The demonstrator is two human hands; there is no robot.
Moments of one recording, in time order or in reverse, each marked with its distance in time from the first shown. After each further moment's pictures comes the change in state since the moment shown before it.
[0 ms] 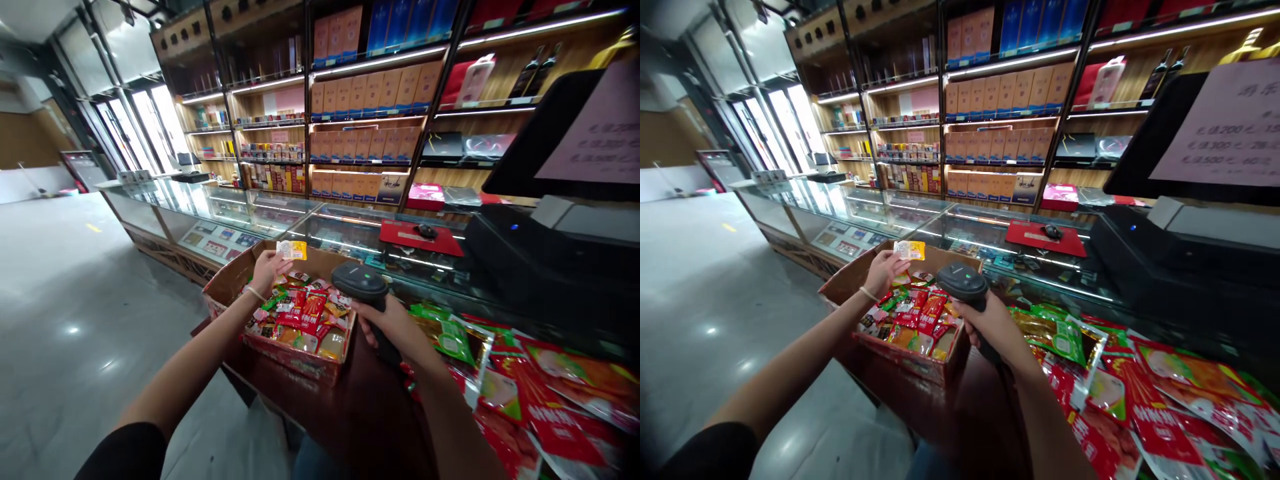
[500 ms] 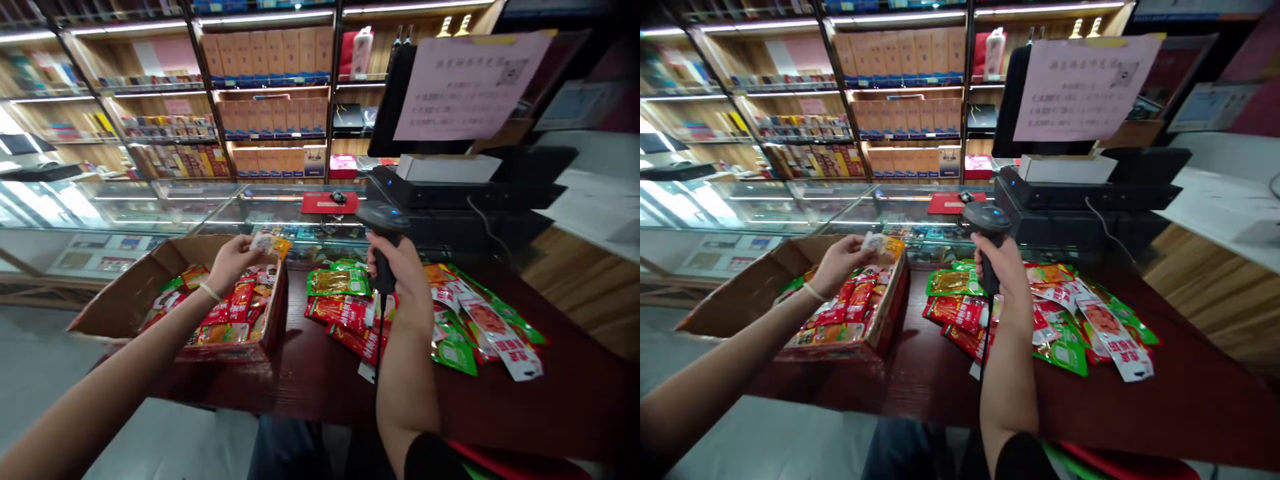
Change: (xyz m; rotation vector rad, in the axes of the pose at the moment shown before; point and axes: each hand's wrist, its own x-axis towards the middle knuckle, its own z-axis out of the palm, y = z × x) left_hand -0.055 -0.007 0.116 0.421 -0.489 0.014; right_hand -0.058 -0.002 -0.148 0.176 0.590 -0.173
